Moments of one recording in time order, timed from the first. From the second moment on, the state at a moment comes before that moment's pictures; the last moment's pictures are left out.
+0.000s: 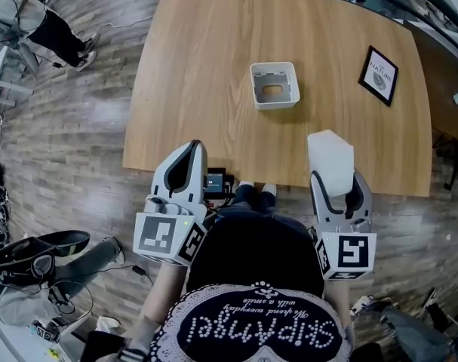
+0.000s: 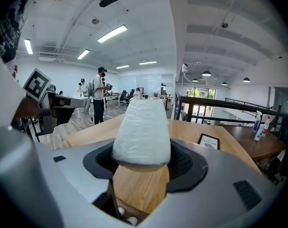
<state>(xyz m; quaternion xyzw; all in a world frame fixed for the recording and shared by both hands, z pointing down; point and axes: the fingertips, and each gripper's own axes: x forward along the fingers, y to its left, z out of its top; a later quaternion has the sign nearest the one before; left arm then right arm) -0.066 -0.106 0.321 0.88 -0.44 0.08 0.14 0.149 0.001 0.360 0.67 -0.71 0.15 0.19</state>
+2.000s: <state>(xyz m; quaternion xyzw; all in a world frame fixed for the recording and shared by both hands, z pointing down) -0.062 -0.107 0.331 0.88 -0.44 0.08 0.16 0.127 0.001 0.375 0.64 -0.73 0.14 0.21</state>
